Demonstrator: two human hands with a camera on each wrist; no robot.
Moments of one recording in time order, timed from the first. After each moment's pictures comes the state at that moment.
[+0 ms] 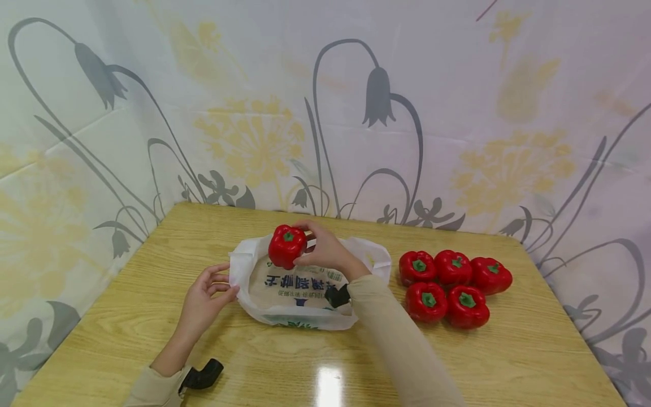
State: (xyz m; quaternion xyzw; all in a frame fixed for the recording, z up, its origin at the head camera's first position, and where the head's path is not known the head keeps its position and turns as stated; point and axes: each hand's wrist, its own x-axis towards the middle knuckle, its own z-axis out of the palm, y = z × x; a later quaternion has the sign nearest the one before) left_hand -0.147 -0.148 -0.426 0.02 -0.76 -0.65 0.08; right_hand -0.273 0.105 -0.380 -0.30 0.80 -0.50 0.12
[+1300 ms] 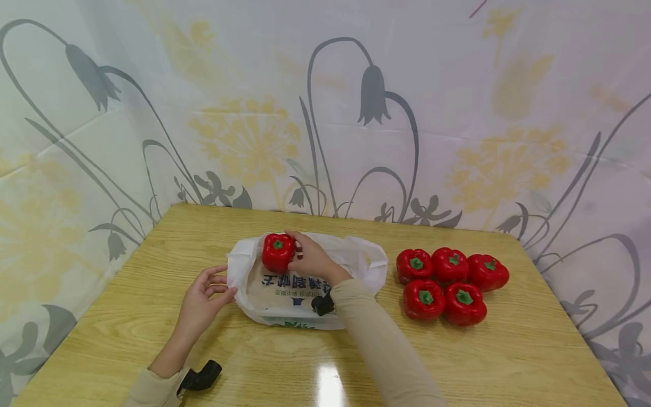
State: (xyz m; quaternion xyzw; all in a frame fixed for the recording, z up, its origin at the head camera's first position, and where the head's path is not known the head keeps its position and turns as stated) left_hand -0.149 -0.147 -0.428 0.04 -0.76 -0.65 0.07; right_hand -0.273 0.080 -0.410 -0.27 0.84 -0.46 0.13
